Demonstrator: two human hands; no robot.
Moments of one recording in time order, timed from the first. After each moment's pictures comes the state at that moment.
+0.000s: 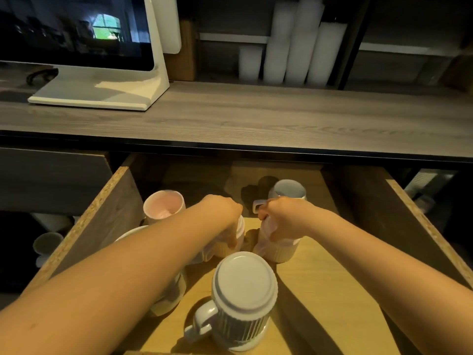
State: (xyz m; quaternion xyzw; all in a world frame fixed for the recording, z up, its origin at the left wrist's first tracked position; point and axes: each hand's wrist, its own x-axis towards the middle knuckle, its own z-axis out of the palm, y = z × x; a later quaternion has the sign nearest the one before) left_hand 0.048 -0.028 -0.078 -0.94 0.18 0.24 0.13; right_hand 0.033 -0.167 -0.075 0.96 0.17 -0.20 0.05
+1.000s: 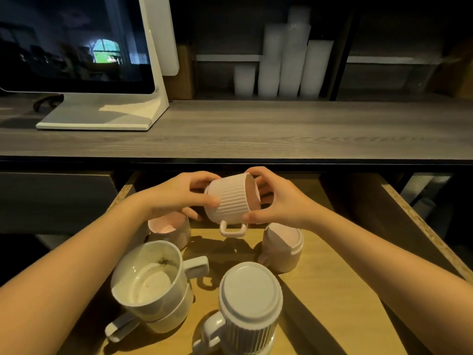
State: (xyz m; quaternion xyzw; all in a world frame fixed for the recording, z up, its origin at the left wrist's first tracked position) left_hand 0.052 0.061 -0.029 -0.86 0.18 0.18 -0.44; right_hand 0.029 -0.164 -0.048 0.89 0.20 -0.03 -0.41
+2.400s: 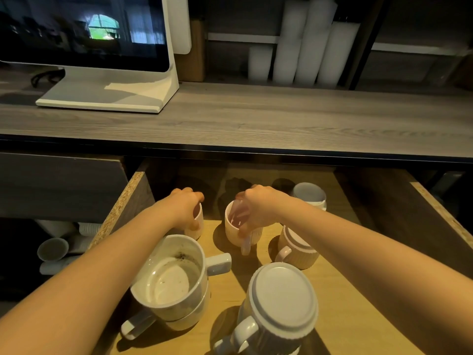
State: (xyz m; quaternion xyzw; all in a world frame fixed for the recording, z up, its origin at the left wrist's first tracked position) left_hand 0.080 0.088 -0.105 -0.99 0.07 0.15 -0.02; right_hand 0.077 -0.093 -0.086 0.96 0.22 -0.18 -0.02
